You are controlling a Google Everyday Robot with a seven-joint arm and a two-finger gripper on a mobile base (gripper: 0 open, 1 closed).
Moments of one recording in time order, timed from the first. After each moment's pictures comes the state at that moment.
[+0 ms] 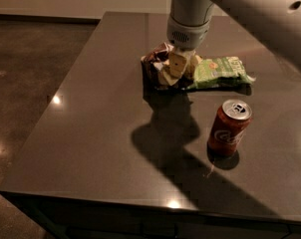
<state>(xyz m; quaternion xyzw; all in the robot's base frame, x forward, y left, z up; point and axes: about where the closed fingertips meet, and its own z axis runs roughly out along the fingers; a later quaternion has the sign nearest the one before) 0.608 -0.091 0.916 -0.51 0.85 -0.07 0.12</state>
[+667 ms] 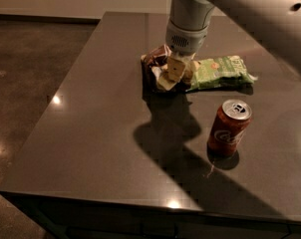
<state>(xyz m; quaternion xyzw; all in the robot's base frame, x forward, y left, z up) 0.597 -0.079 0.905 -0.53 0.84 -0.04 0.10</state>
